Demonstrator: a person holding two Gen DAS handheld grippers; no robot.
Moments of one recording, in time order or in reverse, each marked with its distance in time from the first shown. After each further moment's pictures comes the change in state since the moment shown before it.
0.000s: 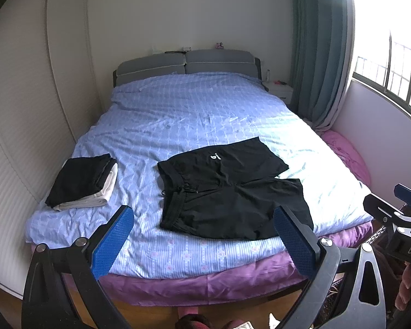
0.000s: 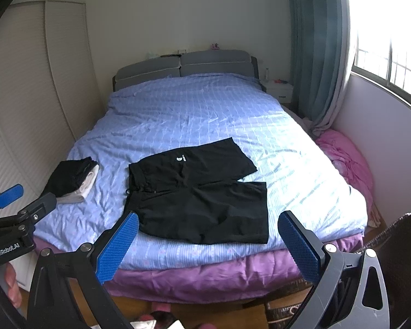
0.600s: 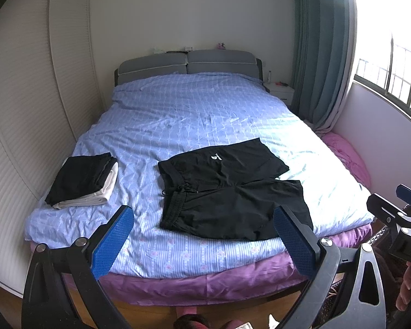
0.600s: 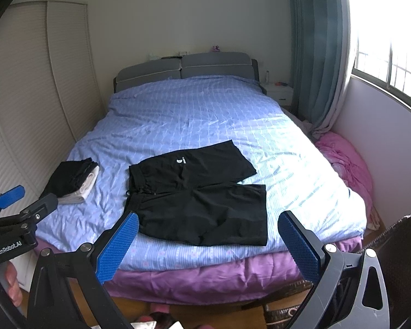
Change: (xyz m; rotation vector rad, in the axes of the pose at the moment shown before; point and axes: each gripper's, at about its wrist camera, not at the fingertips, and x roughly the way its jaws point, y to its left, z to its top) left arm 0.000 0.002 0.000 -0.013 -0.002 -0.004; right arm -0.003 -0.002 -0.001 -0.002 -0.010 -0.002
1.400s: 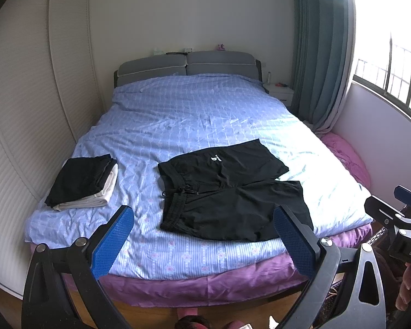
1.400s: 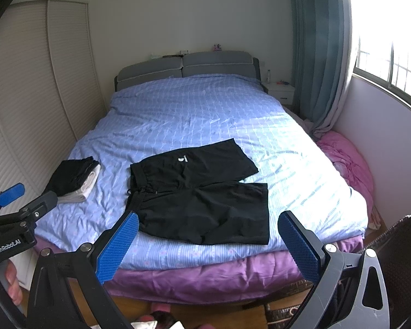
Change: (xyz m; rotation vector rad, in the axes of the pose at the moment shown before) left arm 0.000 0.002 0.002 -0.003 -0.004 -0.001; right arm 0.000 0.000 0.001 -0.006 0.003 0.010
